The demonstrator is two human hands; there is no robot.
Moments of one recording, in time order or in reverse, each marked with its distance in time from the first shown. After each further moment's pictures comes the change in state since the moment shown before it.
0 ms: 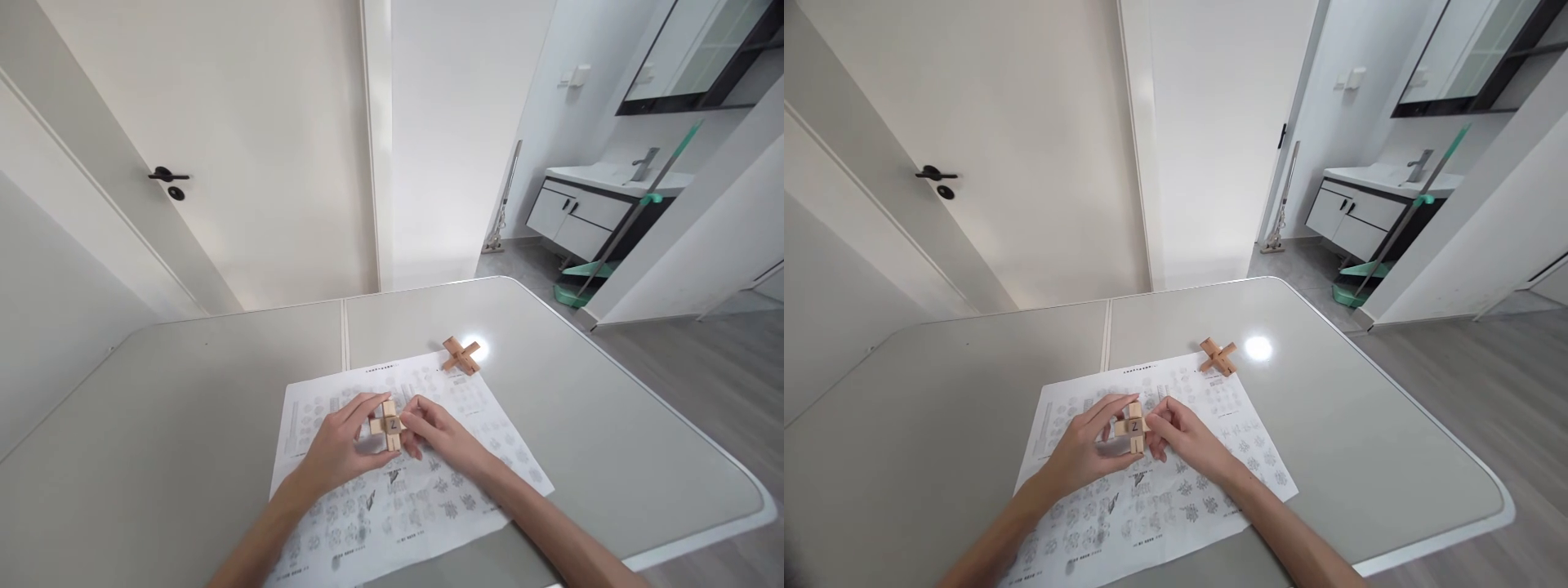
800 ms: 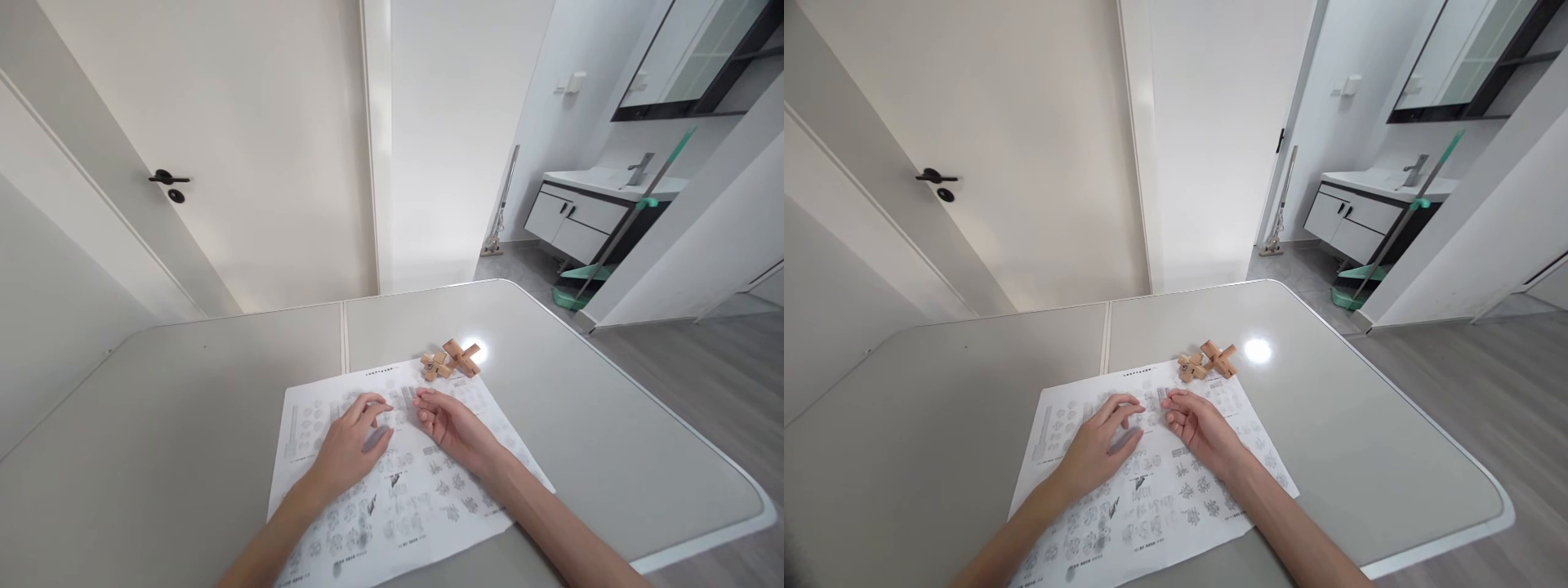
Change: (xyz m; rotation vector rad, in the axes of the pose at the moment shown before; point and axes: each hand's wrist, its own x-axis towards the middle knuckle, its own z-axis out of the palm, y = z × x) left_hand 0.003 -0.002 0.018 0.054 -0.028 -0.148; right_hand 0.014 0.012 -0.027 0.589 0.261 0.110
